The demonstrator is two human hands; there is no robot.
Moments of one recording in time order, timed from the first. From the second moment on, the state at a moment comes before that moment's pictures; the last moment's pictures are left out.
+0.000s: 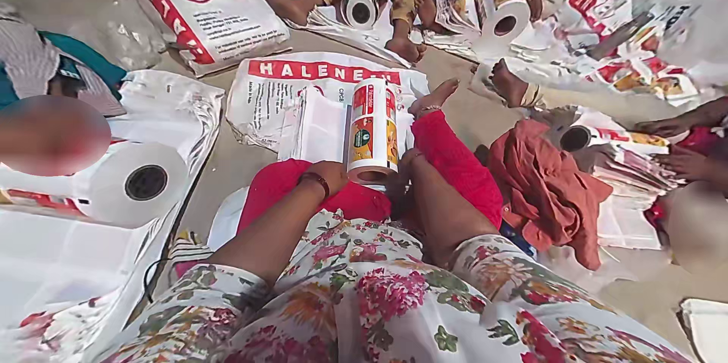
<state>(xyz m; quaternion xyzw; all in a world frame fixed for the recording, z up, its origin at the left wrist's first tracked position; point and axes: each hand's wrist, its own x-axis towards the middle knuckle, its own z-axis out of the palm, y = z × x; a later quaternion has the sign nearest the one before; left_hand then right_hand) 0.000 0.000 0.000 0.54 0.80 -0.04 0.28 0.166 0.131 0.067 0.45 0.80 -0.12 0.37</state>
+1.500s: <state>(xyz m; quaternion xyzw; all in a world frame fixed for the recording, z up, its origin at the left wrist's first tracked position) -0.103 0.168 -0.034 0.49 0.74 0.21 0.41 0.037 0.300 0.058 0.50 0.82 -0.22 0.17</state>
